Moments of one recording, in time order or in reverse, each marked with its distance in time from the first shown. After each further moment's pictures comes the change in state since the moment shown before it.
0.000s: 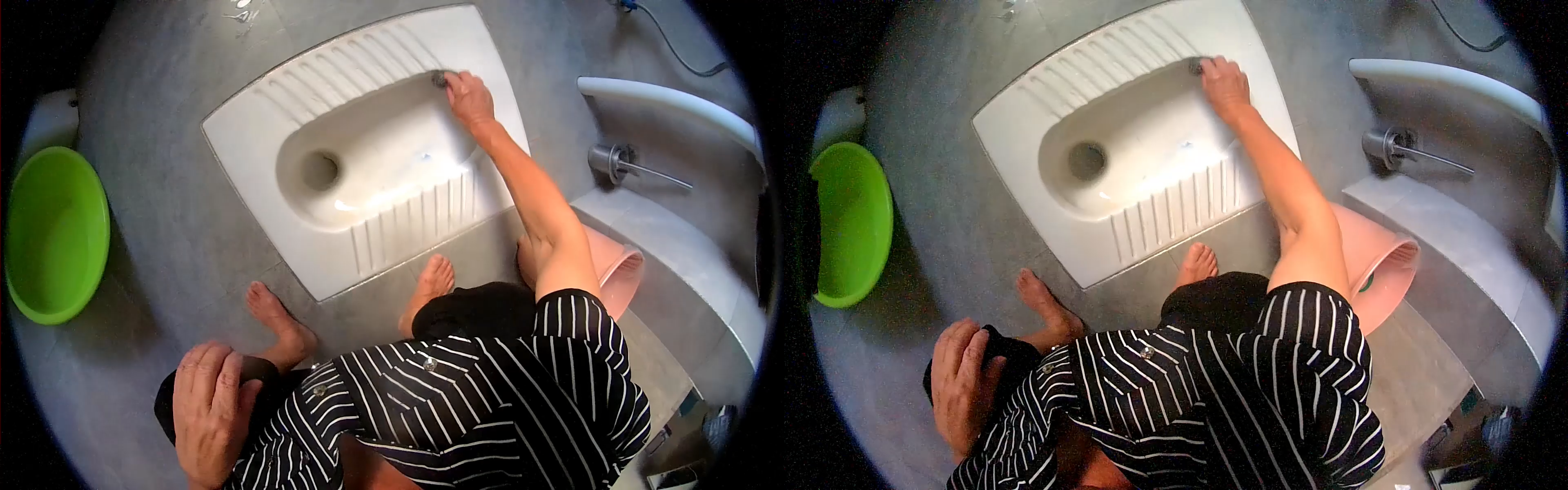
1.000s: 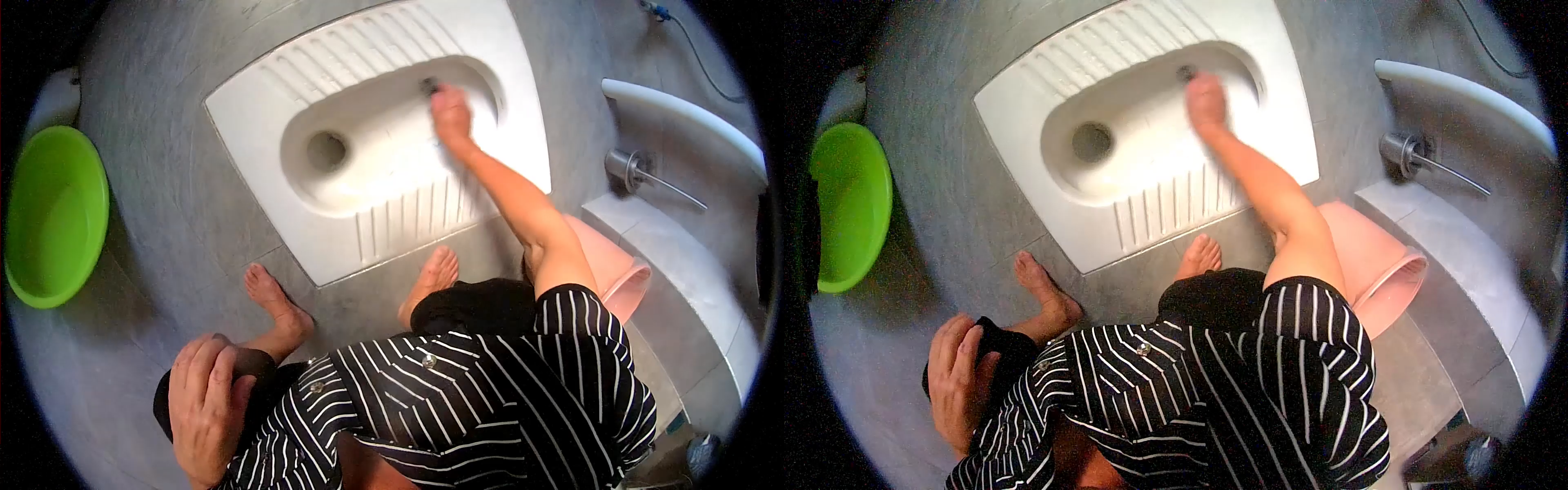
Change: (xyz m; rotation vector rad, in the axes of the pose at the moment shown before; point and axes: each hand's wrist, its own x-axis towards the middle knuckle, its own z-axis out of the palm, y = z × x) left_hand 0.002 -0.009 0.010 -0.021 -0.008 -0.024; right_hand -0.047 -0.053 0.075 0.462 0.134 0.291
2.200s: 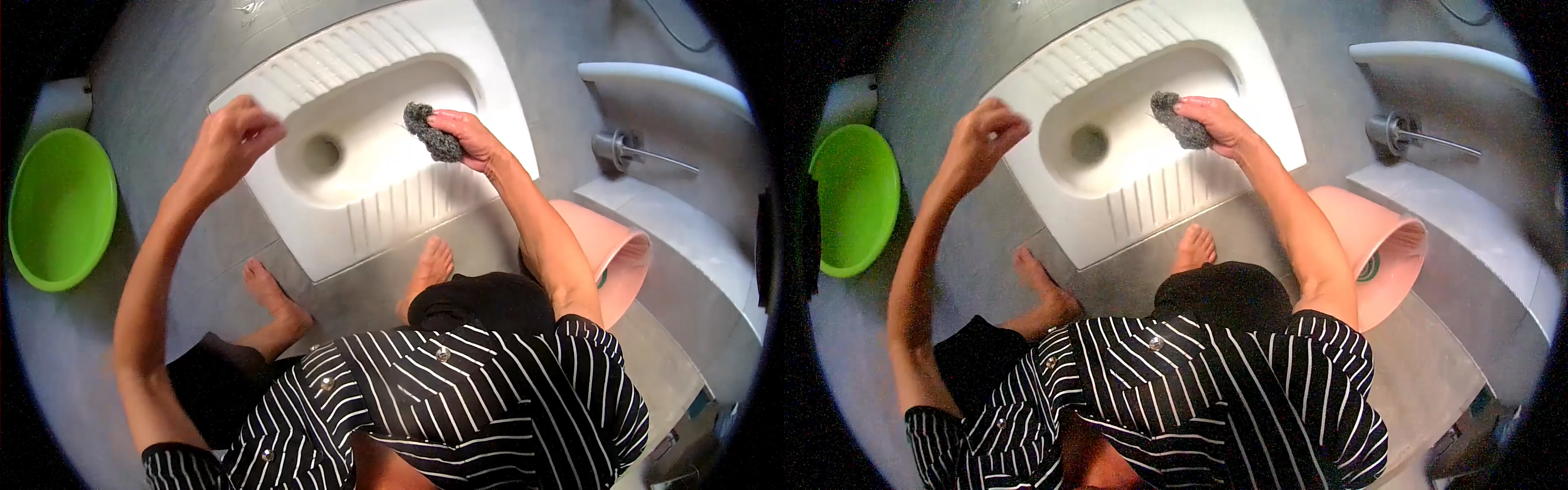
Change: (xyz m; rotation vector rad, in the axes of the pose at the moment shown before) left_hand 0.208 -0.039 0.044 -0.251 0.187 0.314; right_hand -0.024 -0.059 -0.142 1.122 -0.829 0.667
